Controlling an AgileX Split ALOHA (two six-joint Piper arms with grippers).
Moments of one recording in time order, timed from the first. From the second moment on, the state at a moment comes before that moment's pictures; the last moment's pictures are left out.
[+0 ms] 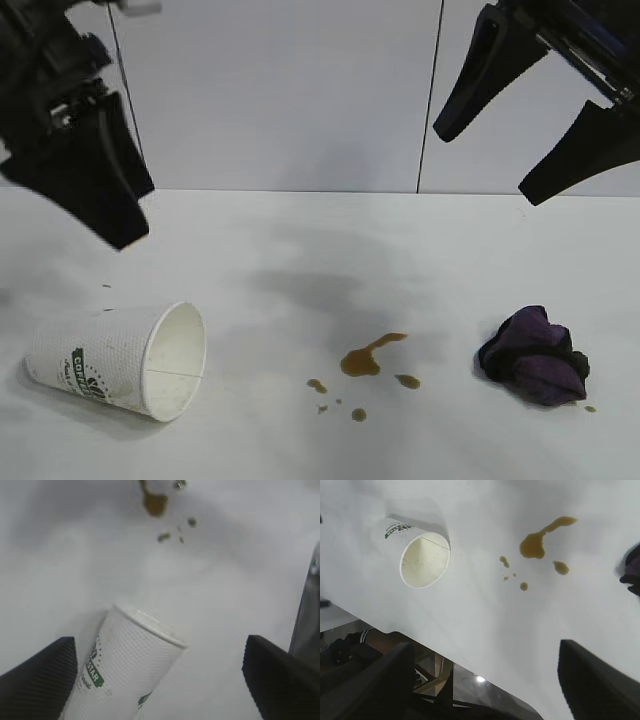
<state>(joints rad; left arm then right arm) -0.43 1.71 -1.28 -0.35 1.12 1.25 0.12 1.57 -1.22 0.62 1.16 -0.17</state>
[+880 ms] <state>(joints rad) -0.63 1.84 -1.28 0.09 1.03 1.14 0.12 1.57 -1.22 0.62 1.15 -0.17</state>
